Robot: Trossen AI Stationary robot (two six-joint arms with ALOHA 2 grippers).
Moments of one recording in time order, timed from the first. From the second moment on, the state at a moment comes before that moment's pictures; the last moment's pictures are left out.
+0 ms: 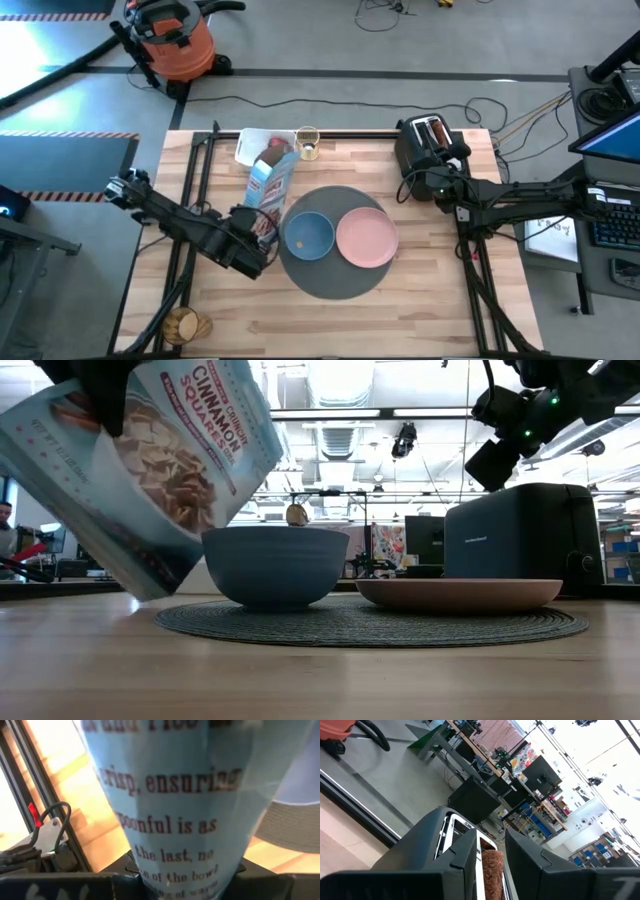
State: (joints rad) left arm -0.49 1.54 1.41 -1.57 -0.39 -1.55; right arm -0.16 0.89 0.47 0.09 1.28 -0.45
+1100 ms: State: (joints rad) left arm -0.70 1.52 1.52 -1.57 -0.18 -1.63; right arm -0.16 0.89 0.47 0.09 1.28 -0.45
